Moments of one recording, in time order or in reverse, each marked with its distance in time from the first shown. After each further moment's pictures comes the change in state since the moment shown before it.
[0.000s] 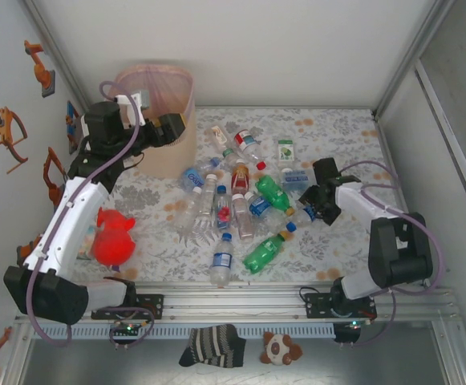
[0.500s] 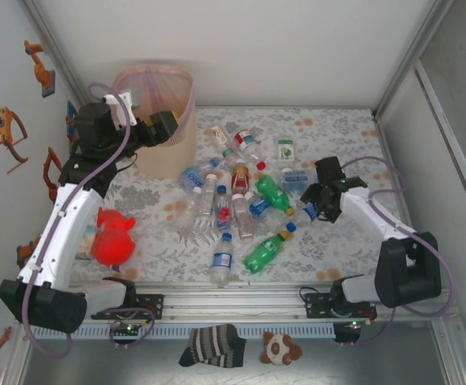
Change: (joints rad) left arm 0.014 -0.054 0.005 -0.041 -0.058 0.001; right arm 0.032 -0.123 0.006 -0.069 0.022 -0.055
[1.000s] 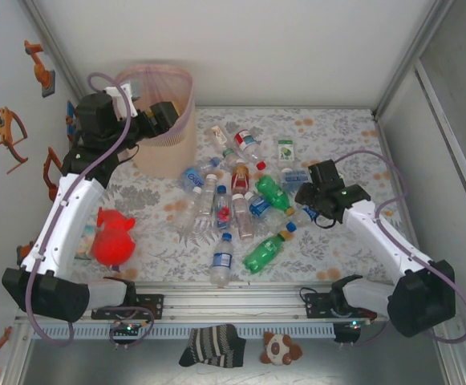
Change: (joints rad) left arm 0.001 0.062 0.091 -0.013 -0.024 -0.040; right arm 0.132 -0.192 0.000 -0.016 0.095 -0.084
